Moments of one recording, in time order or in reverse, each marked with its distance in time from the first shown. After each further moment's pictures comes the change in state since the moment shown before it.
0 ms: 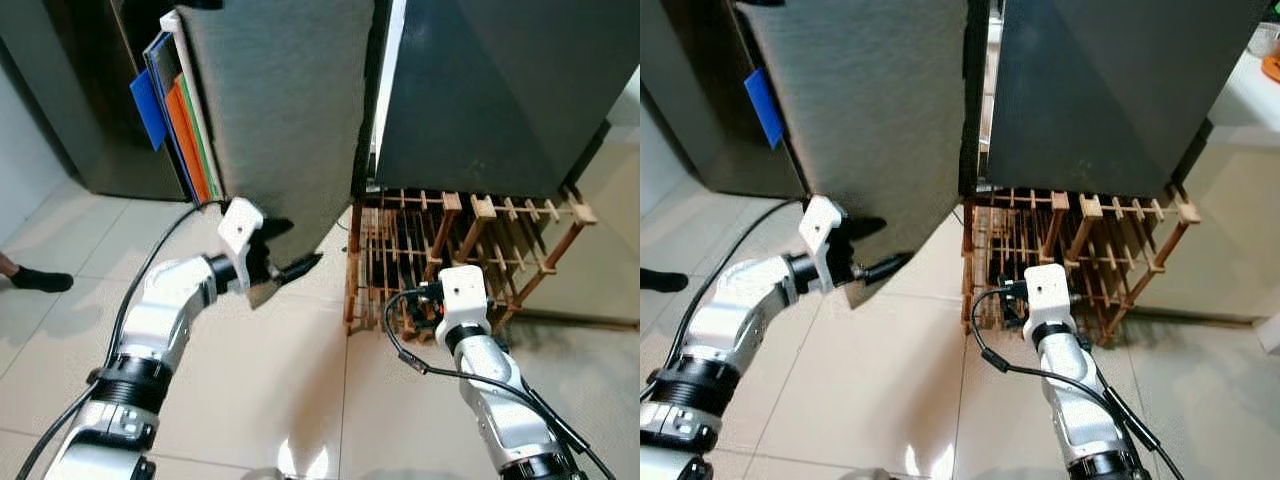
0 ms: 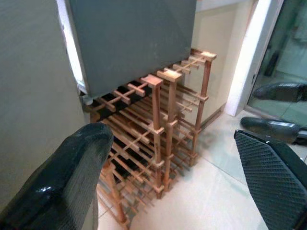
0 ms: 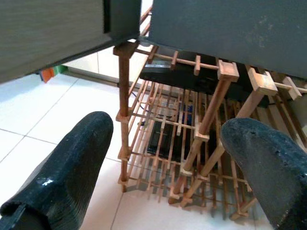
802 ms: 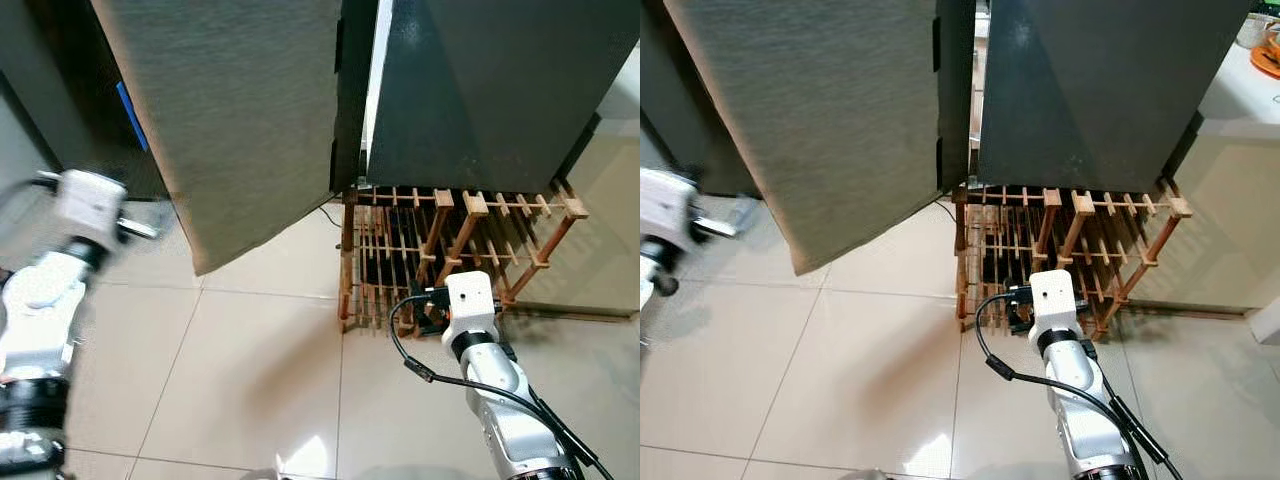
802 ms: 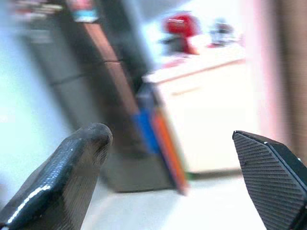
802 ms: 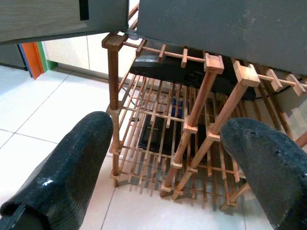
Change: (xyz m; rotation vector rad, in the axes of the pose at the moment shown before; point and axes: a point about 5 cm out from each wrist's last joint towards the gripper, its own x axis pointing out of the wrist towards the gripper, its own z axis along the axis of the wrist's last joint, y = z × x) left arm -0.169 0.103 0.037 0.320 -0.051 1.124; right arm -0.009 -0.002 -0.002 -0.007 0.006 -0.012
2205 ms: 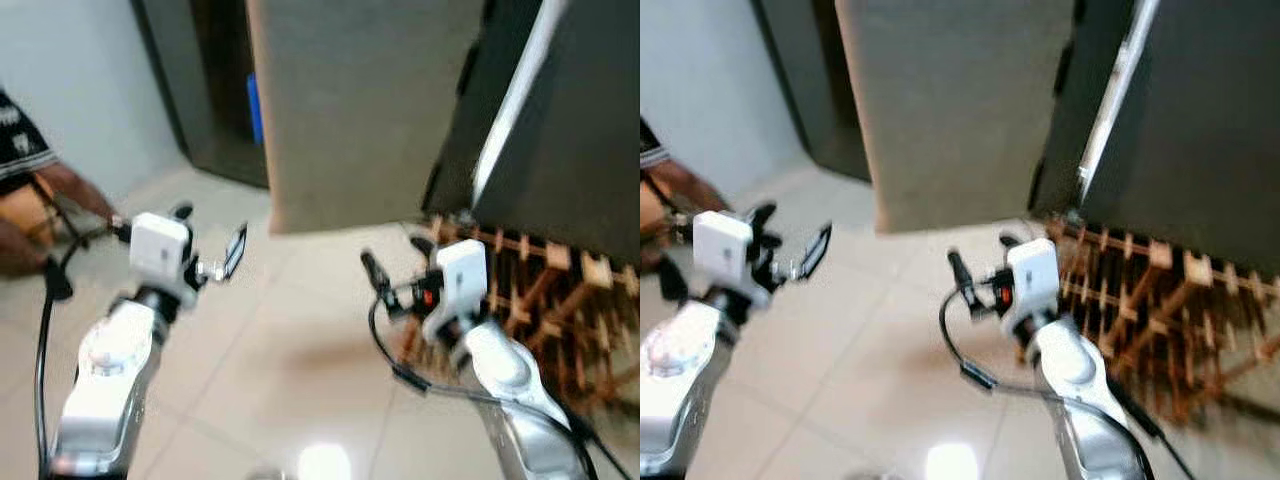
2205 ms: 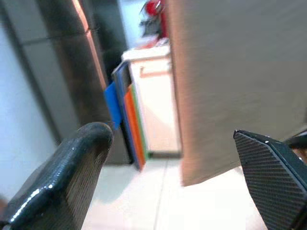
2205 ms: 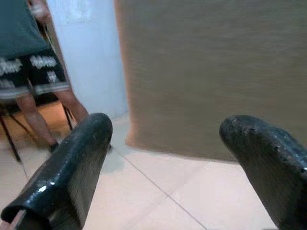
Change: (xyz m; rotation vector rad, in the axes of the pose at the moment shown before) left arm -0.079 -0.130 0.020 -0.249 -0.010 -0.464; right arm -0.024 0.038 0.075 0.167 -0.272 0.368
